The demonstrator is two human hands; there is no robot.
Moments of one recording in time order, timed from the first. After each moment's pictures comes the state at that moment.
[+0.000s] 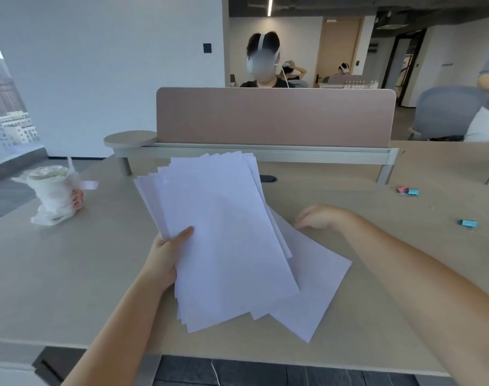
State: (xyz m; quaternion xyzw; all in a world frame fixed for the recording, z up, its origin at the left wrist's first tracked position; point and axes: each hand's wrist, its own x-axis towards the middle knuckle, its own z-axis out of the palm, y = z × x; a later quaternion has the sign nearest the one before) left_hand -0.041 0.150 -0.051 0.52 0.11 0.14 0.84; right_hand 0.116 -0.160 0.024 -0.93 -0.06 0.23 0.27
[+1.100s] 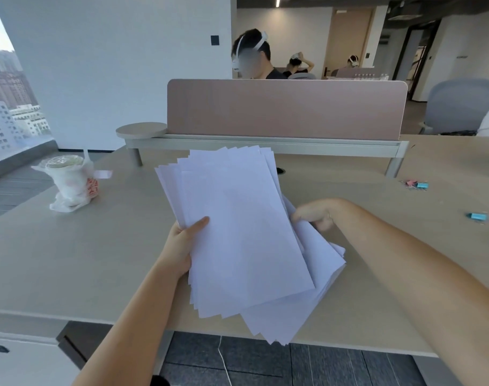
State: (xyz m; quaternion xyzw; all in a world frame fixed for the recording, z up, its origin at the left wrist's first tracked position) left_hand -0.042 0.149 -0.057 0.52 0.09 0.13 0.84; right_hand 0.098 -0.135 0.022 -0.82 -0.08 0.44 0.37
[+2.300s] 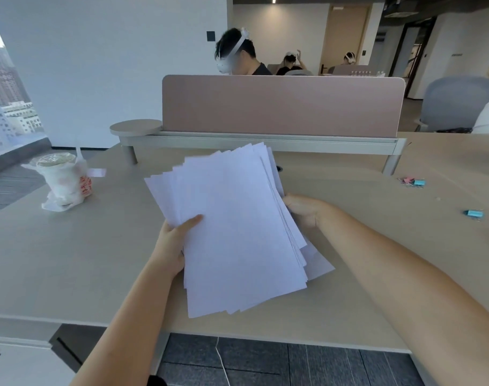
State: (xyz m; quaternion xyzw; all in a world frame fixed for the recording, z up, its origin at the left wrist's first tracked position) left_hand -0.045 0.156 -0.054 0.51 0.09 0.15 0.84; right_hand 0.095 -0.110 0.008 -0.71 -0.16 0.35 0.58
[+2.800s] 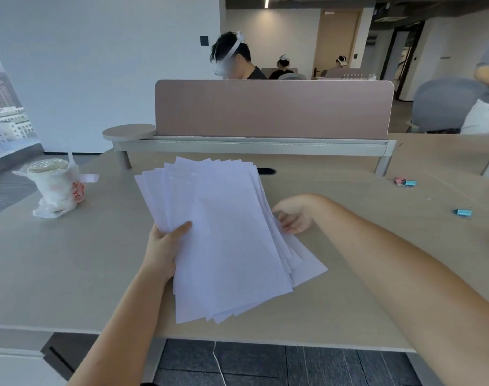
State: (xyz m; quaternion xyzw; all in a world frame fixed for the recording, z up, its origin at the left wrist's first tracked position) left_hand -0.049 0.158 -0.058 0.54 0.11 0.19 0.81; right_hand 0.109 -0.111 0.017 -0.86 0.07 0.32 0.39
